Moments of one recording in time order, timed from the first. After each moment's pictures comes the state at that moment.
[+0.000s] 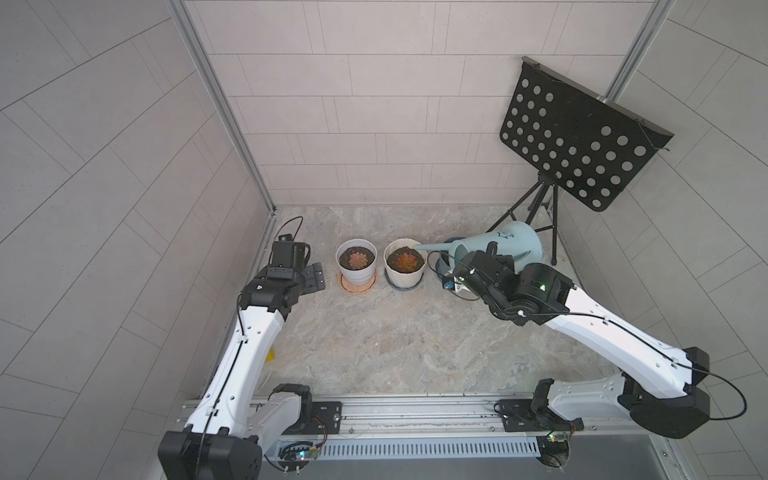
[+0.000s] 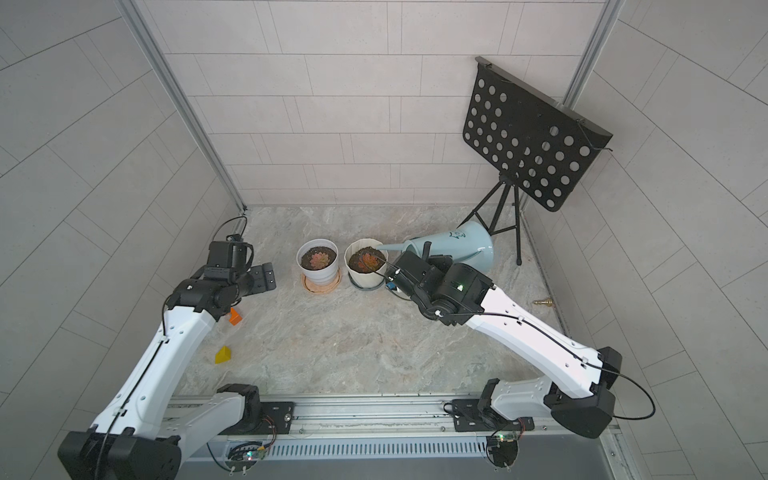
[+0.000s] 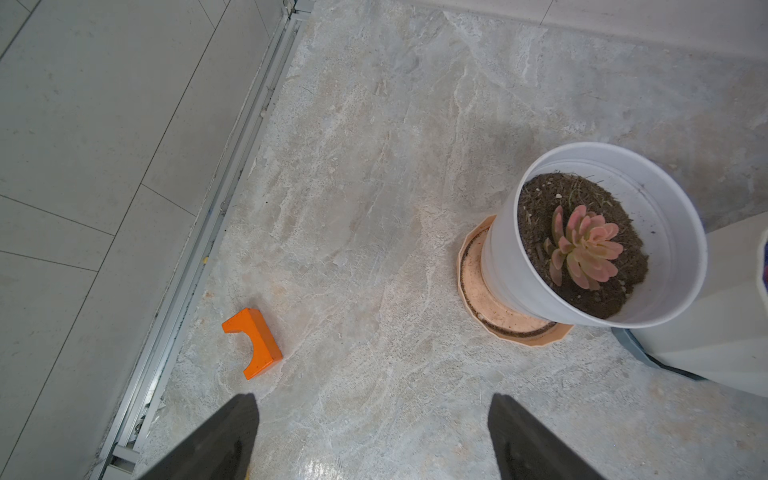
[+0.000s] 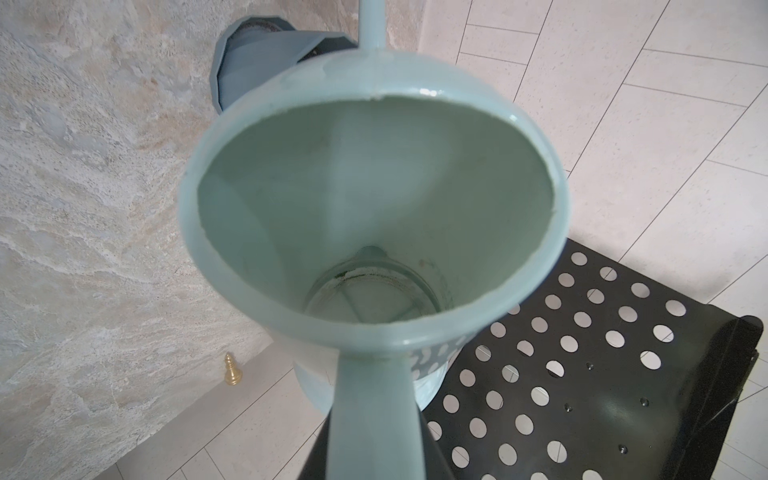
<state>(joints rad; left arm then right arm) -0.07 1.04 1.02 -0.86 -0.23 -0.25 0.92 1.28 1.50 -1.29 0.88 -0.86</state>
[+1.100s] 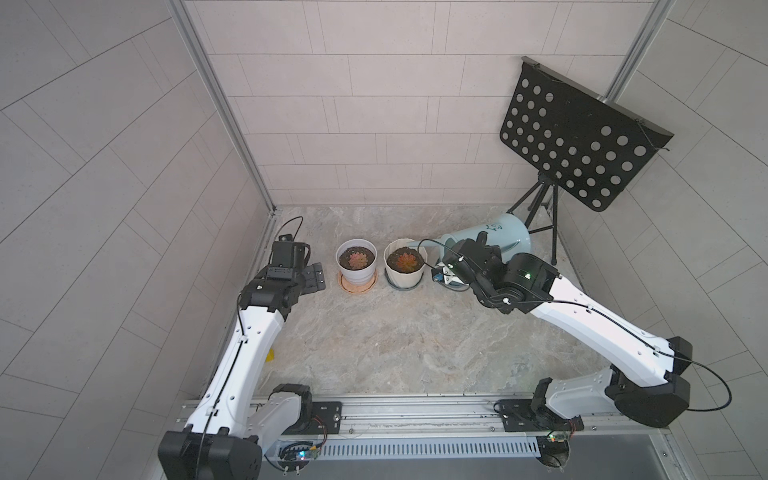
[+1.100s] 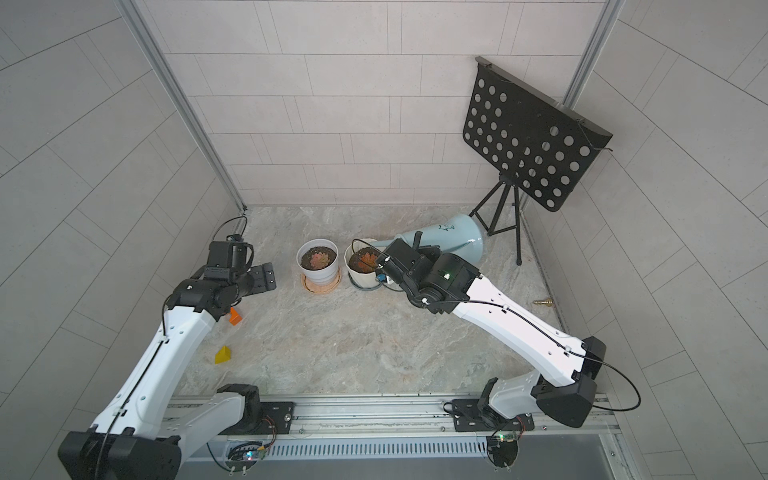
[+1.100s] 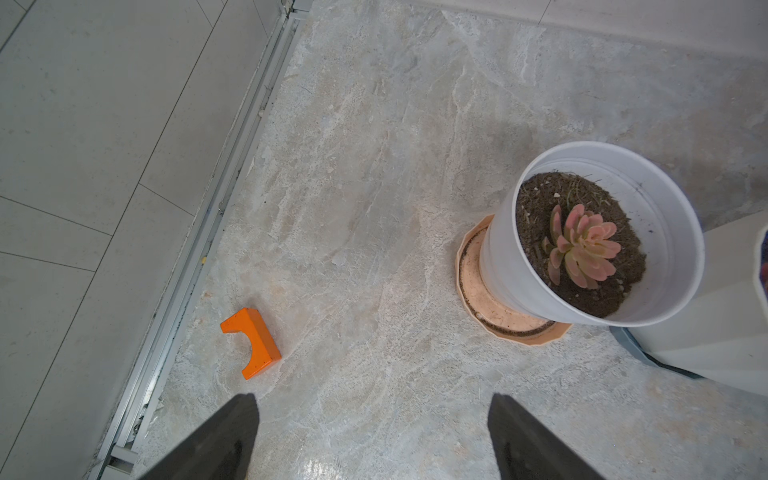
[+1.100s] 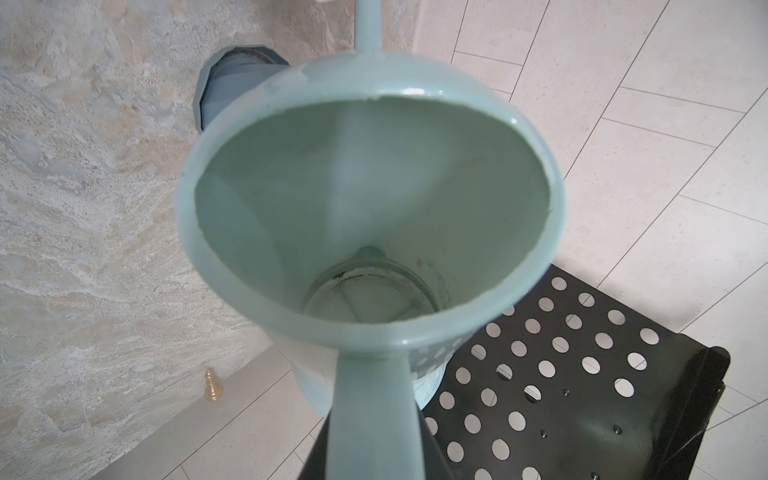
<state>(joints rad) -0.07 1.04 1.02 -0.86 -0.23 -0.25 0.90 1.37 1.58 -1.24 0.86 -0.93</state>
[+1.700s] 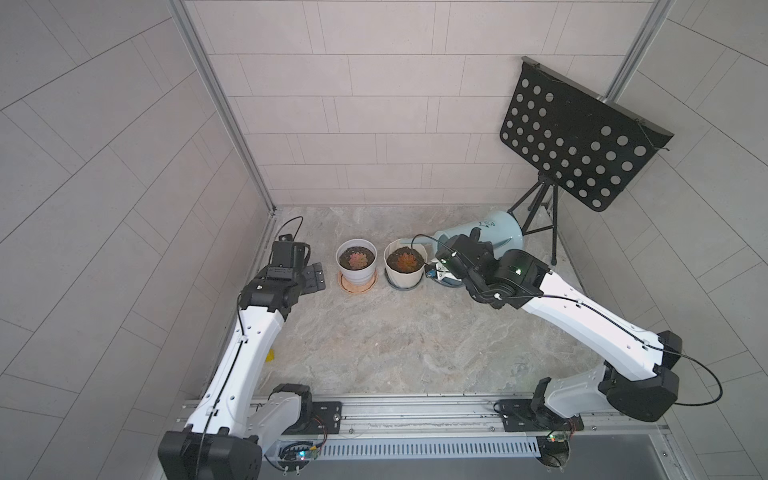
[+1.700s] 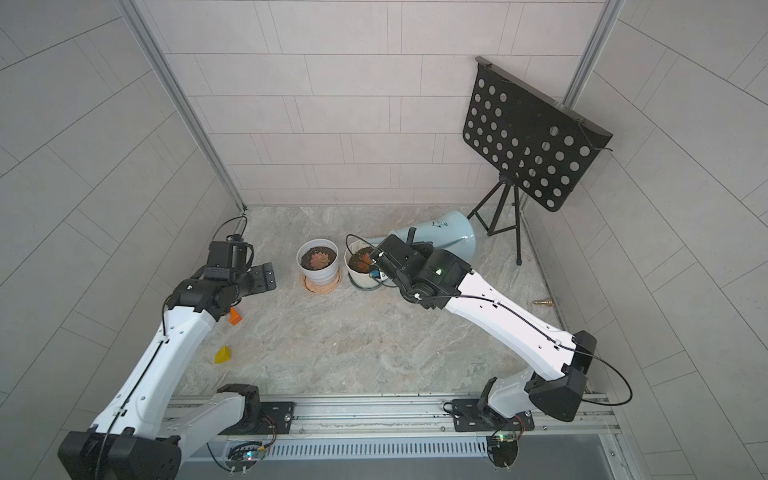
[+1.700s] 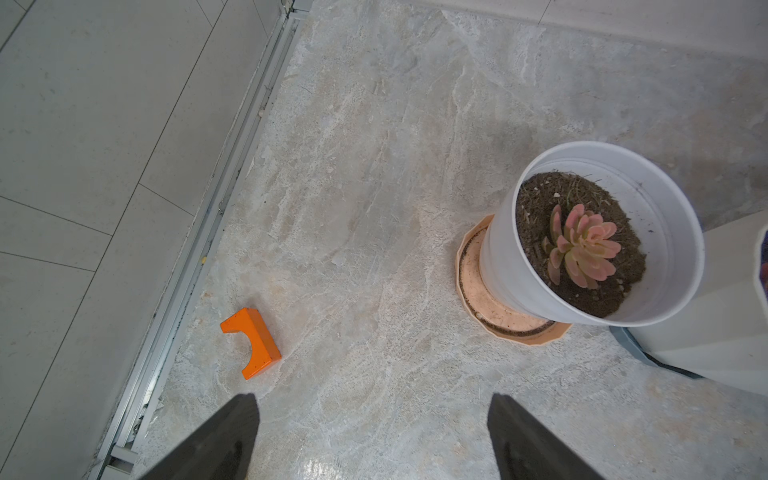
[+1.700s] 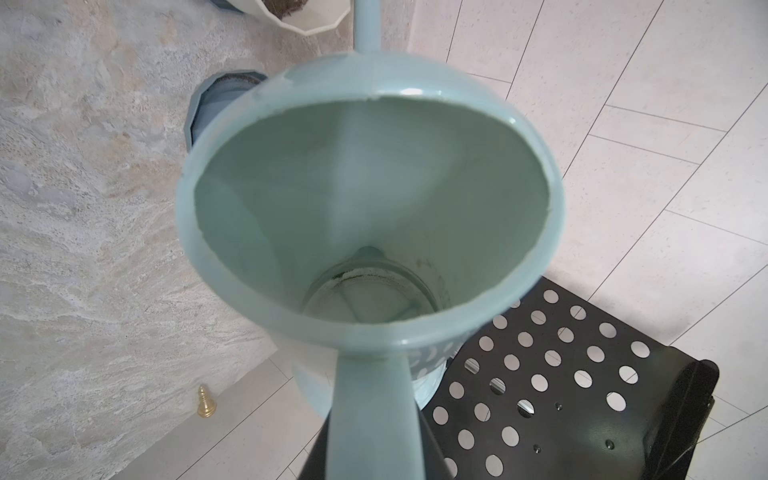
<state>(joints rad) -0.07 1.04 1.02 -0.86 -0.23 -0.25 0.90 1.41 1.61 -1.19 0.85 -0.95</state>
